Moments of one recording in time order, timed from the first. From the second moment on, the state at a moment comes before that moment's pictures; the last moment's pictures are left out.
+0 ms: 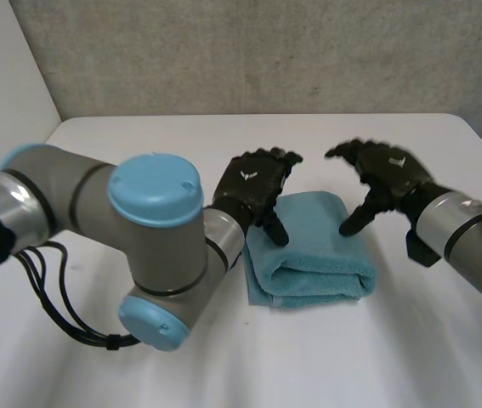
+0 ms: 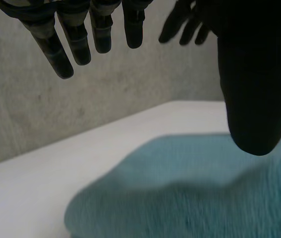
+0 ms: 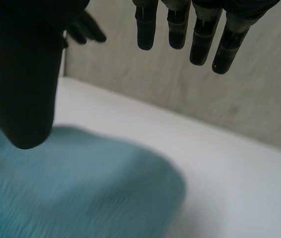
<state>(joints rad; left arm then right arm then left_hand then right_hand) 3.93 -2.23 -1.14 3.26 -1.59 3.07 1.83 -1.30 1.60 -0.10 1.21 3.14 0.20 0.21 0.22 0.21 0.05 0.21 0.22 0.22 0.23 0.07</state>
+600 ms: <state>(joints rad) 3.95 -2.19 -1.20 3.22 -1.64 3.16 1.82 -1.06 1.35 0.14 1.21 3.03 0.20 0.21 0.22 0.21 0.05 0.16 0.20 0.19 0.22 0.06</state>
